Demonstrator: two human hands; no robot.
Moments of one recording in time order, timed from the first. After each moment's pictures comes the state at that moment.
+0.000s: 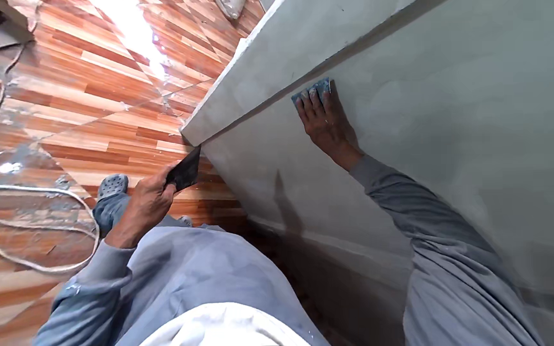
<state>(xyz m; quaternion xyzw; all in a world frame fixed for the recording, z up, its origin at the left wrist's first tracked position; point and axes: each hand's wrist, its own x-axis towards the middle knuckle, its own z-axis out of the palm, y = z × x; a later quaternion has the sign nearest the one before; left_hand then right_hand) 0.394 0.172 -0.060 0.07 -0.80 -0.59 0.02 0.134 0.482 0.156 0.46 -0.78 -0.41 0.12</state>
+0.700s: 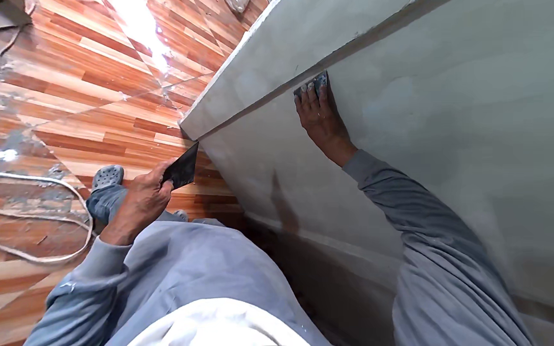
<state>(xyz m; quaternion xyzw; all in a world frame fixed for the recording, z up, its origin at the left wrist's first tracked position) 0.398 0.187 -0.069 0.10 -0.81 -0.58 0.00 0.126 0.476 0.139 0.42 -0.76 -0.49 0.05</state>
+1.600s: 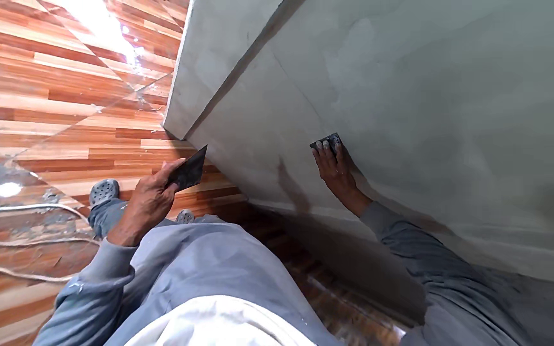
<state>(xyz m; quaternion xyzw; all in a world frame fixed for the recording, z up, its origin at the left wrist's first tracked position) 0.376 0.224 -0.049 -0.01 -0.81 -0.59 -0.03 0.298 0.684 0.119 0.32 -0.83 -0.46 0.03</state>
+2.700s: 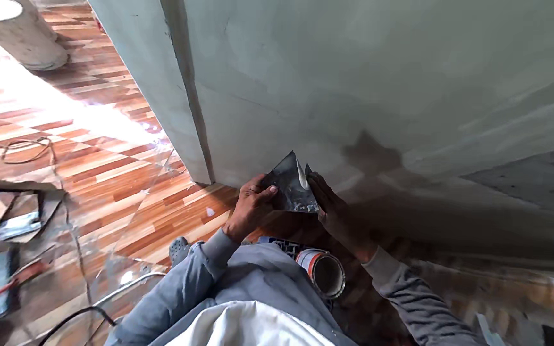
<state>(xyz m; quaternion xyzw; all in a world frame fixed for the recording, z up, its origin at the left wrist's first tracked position) 0.372 0.386 0.093 -0.11 -0.35 -0.89 -0.27 0.479 0.609 0.113 0.12 -0.96 0.19 0.18</state>
